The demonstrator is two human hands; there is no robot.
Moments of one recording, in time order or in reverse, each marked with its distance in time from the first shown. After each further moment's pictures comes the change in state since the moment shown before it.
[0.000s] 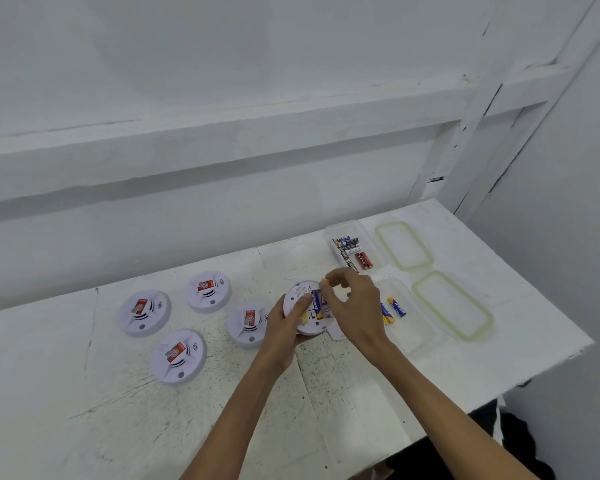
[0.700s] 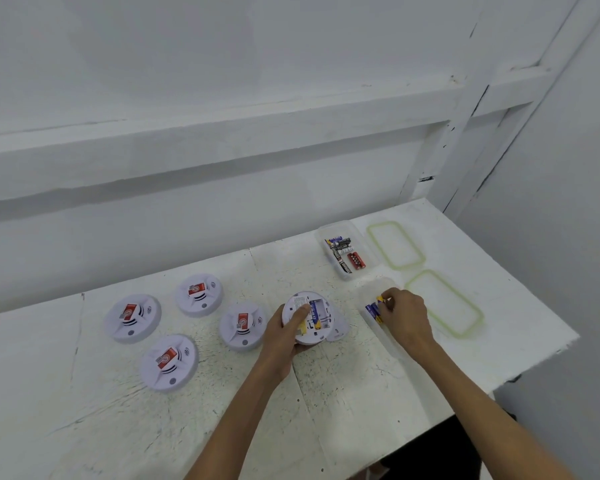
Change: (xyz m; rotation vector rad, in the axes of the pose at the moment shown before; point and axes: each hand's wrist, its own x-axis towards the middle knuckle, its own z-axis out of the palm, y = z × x) left_hand 0.005 -0.020 -0.003 -0.001 -0.038 -0.096; right_hand 0.011 0.109 -0.056 -0.438 -0.099 0.278
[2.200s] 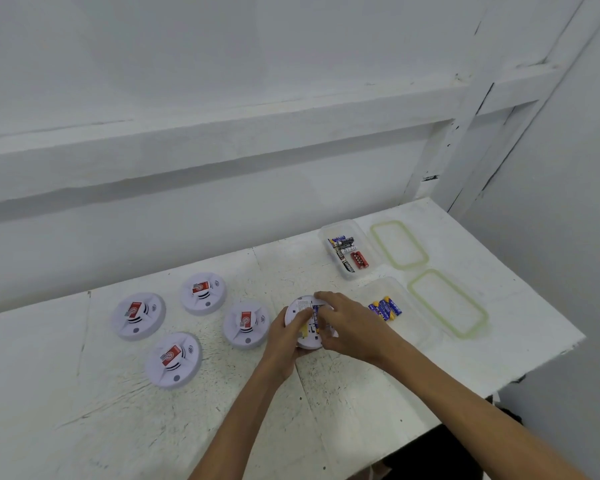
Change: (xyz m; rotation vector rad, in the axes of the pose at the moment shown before) left_hand 0.003 -0.009 -0.002 0.038 0.012 -0.007; right_hand -0.045 -0.092 -0.006 -0.243 -0.311 -0.816
